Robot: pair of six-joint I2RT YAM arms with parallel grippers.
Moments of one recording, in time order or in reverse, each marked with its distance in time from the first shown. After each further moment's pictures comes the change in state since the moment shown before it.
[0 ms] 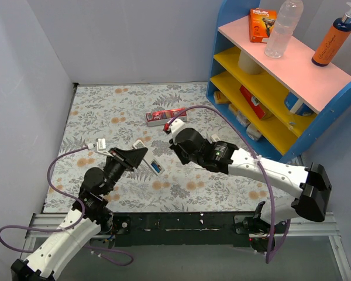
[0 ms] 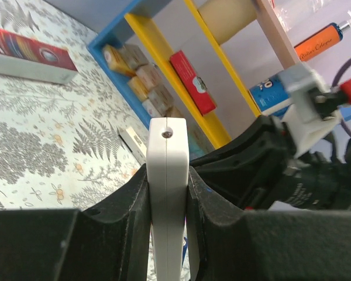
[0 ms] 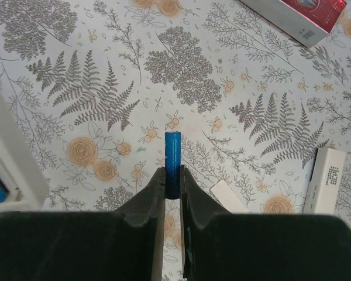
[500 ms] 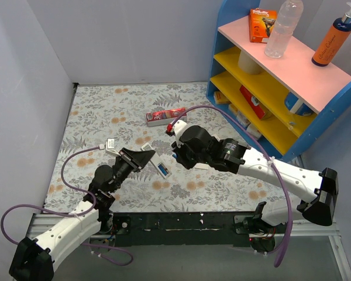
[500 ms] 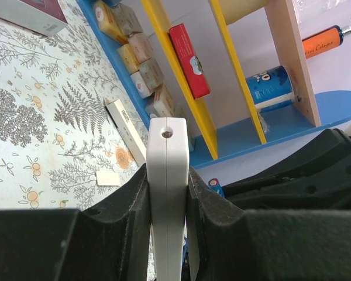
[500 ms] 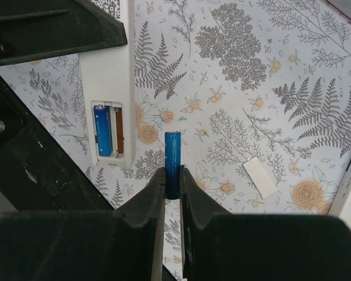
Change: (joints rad) left arm 0.000 0.254 -0.128 0.323 0.084 -0.204; right arm 0.004 -0.098 0.081 -0.195 -0.196 0.032
